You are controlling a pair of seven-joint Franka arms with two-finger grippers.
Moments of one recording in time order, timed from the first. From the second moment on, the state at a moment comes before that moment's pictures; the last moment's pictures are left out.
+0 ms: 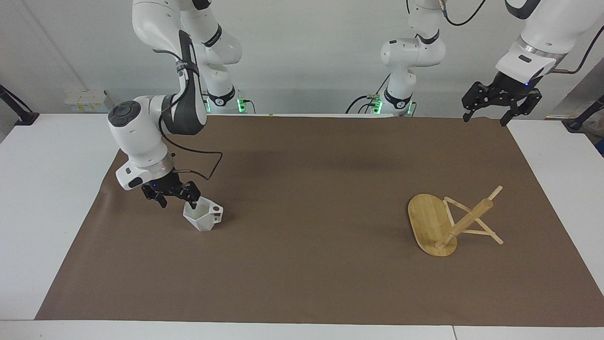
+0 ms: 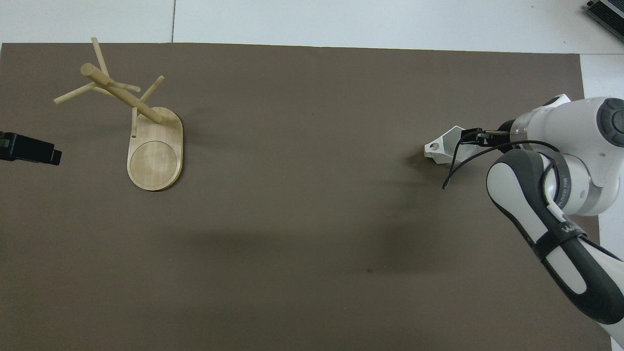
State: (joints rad) left arm -0.03 -0.02 -0.03 -1.50 -0.03 1.51 0.14; right arm -0.12 0.24 0.10 -1.97 0.04 2.37 0.10
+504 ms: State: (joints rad) left arm -0.05 0.00 -0.04 -1.50 -0.03 1.51 0.14; right arm -0.12 0.26 0.10 -1.98 0.04 2.42 0.12
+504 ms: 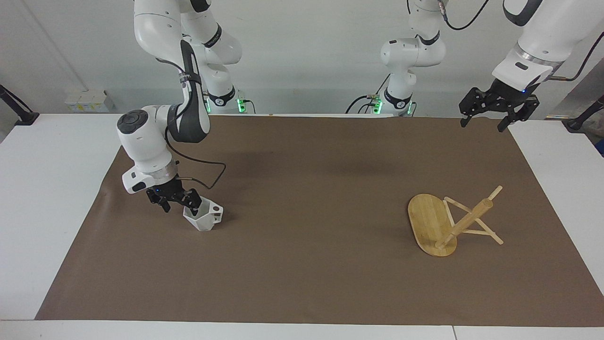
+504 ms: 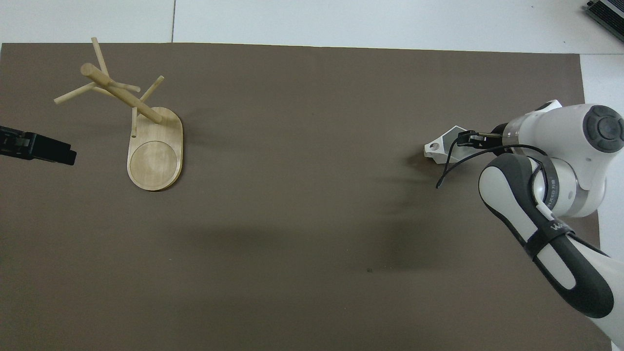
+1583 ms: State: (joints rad) left arm -0.05 0.00 -0.05 -1.51 -0.03 1.56 0.14; right arm -0.11 0.25 0.12 -1.90 0.04 2.33 0.12
